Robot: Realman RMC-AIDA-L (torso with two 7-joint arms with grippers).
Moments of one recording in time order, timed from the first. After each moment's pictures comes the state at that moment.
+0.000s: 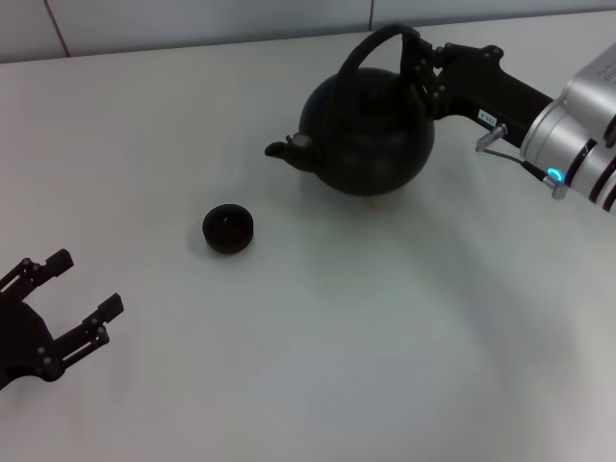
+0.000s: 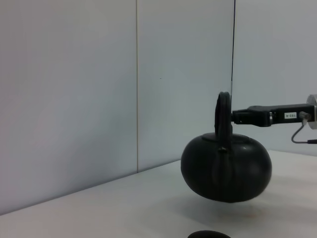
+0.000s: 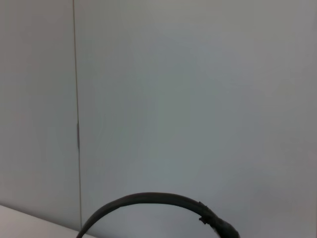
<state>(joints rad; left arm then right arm) -0.32 -2.06 -0.07 0.30 2.33 1.67 -0.59 0.62 2.08 -0.60 -0.19 -1.38 -1.12 0.65</state>
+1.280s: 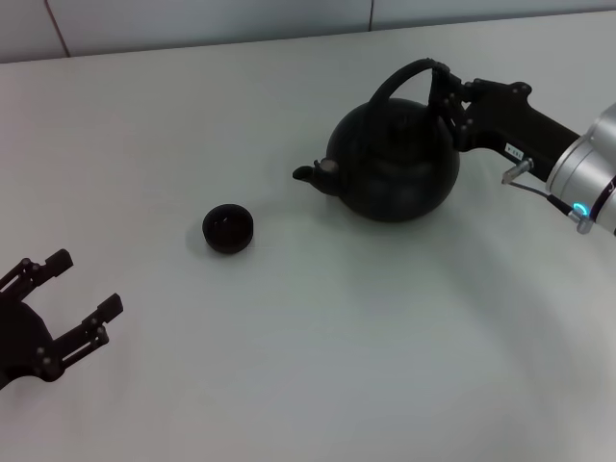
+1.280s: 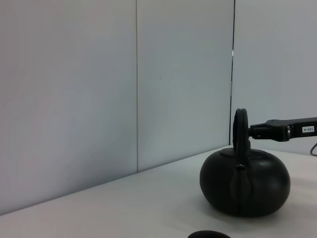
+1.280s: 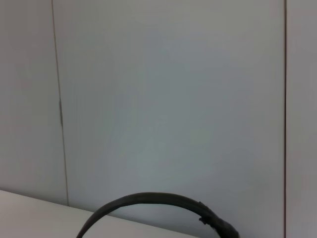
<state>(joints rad) -0.32 -2.06 -0.07 0.30 2.33 1.67 -0.59 0.55 2.08 -0.60 -0.19 -1.38 -1.13 0.64</state>
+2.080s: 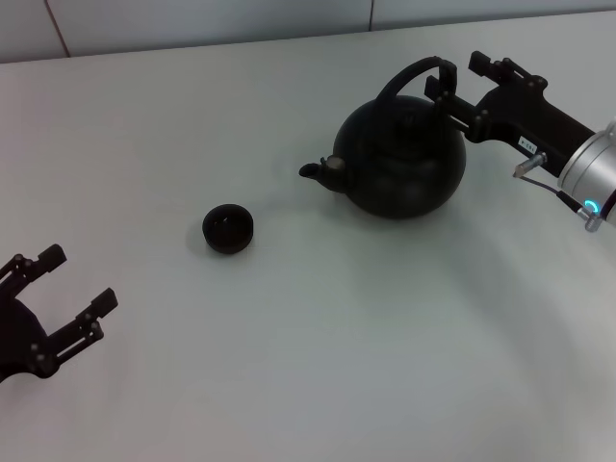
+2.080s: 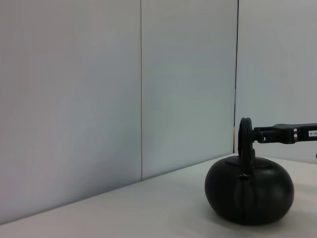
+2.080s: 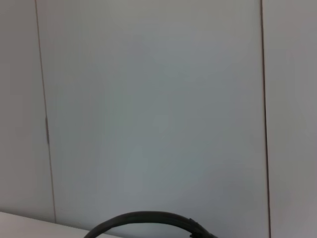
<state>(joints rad) -0.31 -2.06 -0.07 0.30 2.31 1.69 -0.59 0.53 2.08 -0.57 -0.20 -1.37 -1.15 0.64</state>
